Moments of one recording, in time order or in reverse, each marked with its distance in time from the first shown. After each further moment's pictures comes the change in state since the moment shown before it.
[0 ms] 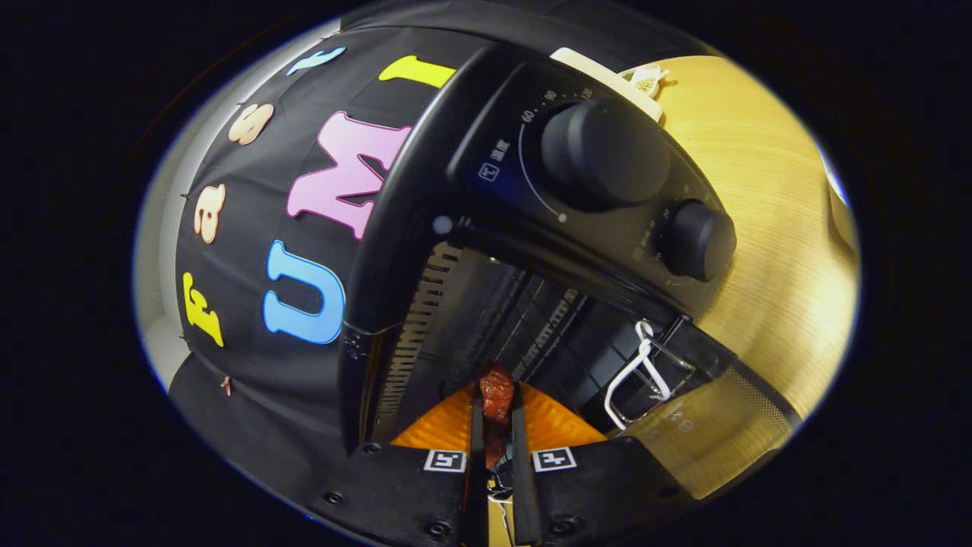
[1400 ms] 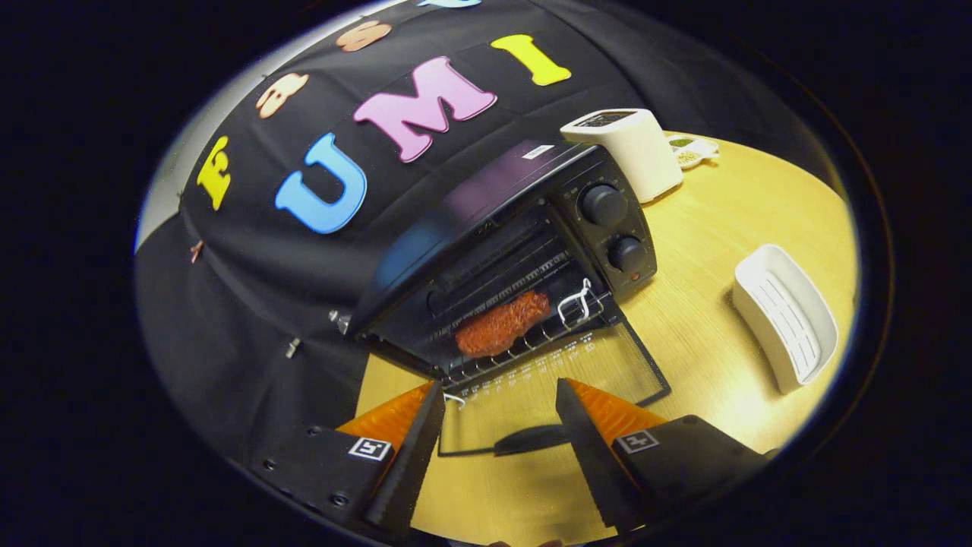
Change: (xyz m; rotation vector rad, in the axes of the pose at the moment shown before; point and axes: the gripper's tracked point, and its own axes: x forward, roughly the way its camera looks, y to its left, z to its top) arm -0.139 -0.008 -0.045 -0.528 0.130 -0.091
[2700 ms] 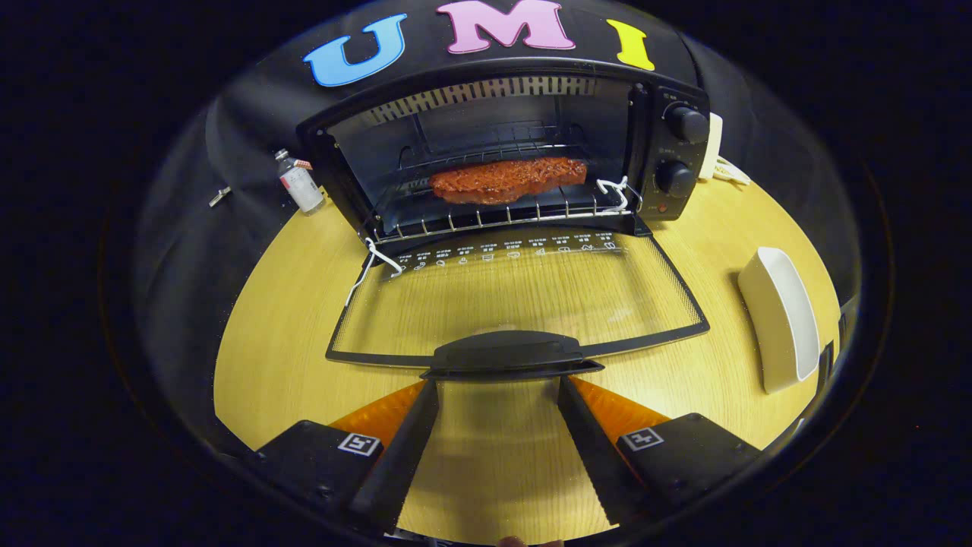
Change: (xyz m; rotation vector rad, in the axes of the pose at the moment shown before) arm 0.044 -0.041 -0.112 -0.378 0.241 -0.248
